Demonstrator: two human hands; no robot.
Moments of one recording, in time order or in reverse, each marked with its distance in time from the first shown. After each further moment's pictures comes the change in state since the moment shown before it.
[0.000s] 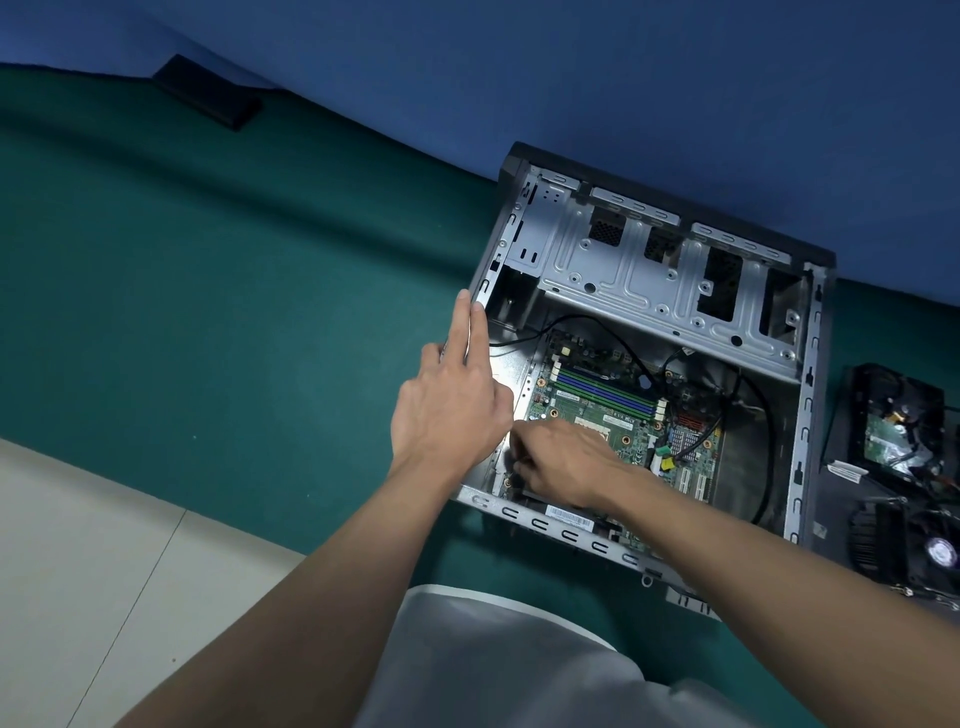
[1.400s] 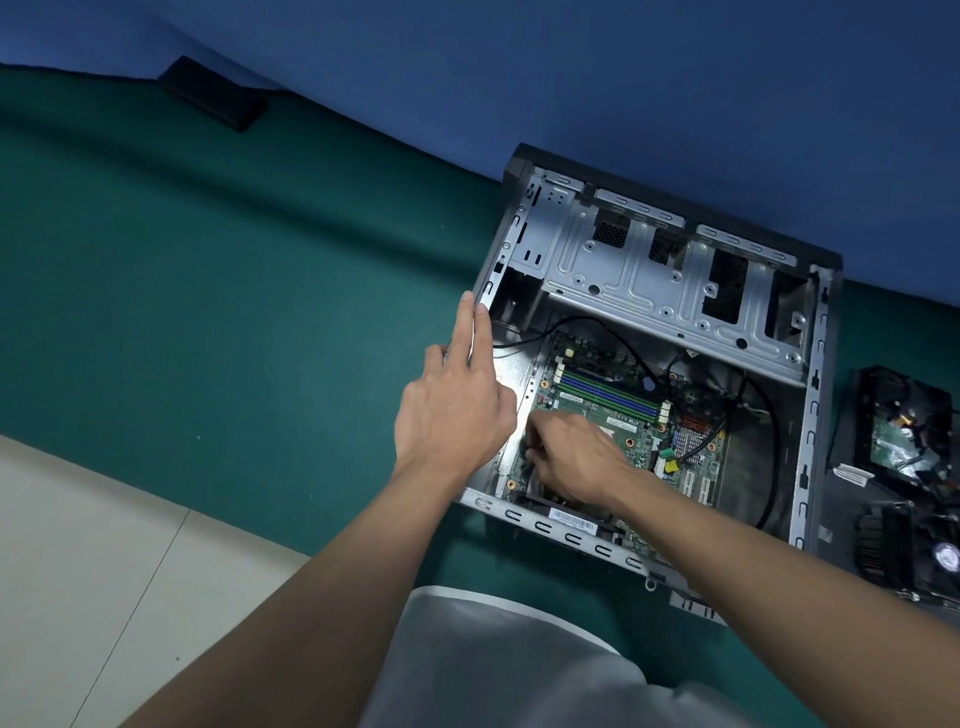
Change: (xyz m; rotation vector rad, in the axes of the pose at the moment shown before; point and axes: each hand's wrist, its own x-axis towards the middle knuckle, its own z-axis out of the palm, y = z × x) left_hand 0.000 0.001 -0.002 0.002 0.002 0.000; right_hand 0.002 0.005 0.002 0.128 0.103 0.117
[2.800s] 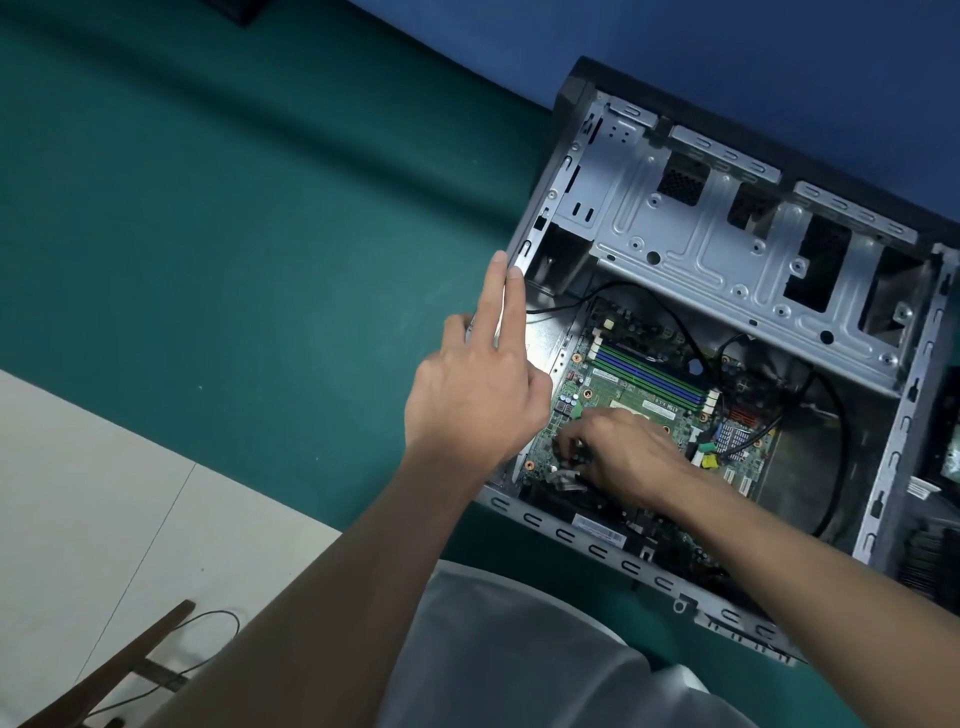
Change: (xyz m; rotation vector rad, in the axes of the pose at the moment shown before) left_hand 0.000 0.000 0.002 0.068 0.052 -0.019; right_hand 0.001 0.026 -0.007 -0.131 -0.235 -0.087
